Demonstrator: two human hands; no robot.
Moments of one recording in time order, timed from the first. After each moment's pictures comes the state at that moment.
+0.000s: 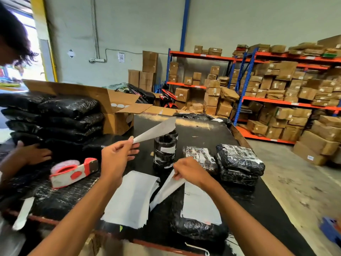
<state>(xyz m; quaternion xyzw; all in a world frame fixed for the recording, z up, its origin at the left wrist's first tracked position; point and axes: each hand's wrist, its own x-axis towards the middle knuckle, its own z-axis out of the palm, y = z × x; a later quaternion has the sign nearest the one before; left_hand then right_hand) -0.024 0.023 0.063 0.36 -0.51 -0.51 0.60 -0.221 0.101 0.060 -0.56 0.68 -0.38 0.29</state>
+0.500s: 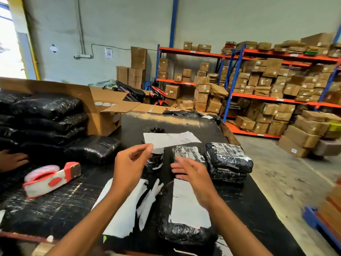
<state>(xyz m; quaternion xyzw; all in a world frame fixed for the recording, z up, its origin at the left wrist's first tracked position) -0.076 0.048 0.056 0.29 -0.62 -0.45 0.57 -0.234 0.138 0.047 -0.44 0.58 -0.61 0.32</state>
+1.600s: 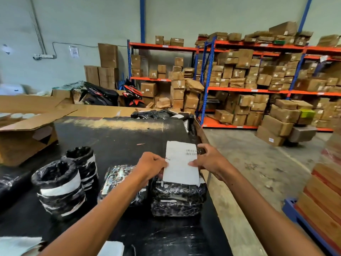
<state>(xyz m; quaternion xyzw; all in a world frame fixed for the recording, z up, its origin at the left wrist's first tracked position) -0.402 -0.001 0.066 0.39 -0.72 -0.52 0.25 -0.571 0.097 0.075 -0.33 0.75 -0.50 0.29</state>
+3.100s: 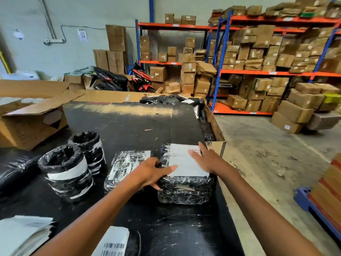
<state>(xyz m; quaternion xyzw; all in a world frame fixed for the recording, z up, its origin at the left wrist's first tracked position) -0.385 -0.006 0.026 0.43 -0.78 -0.44 0.12 -0.587 0.064 0.017 -0.43 0.86 -0.19 0.20</state>
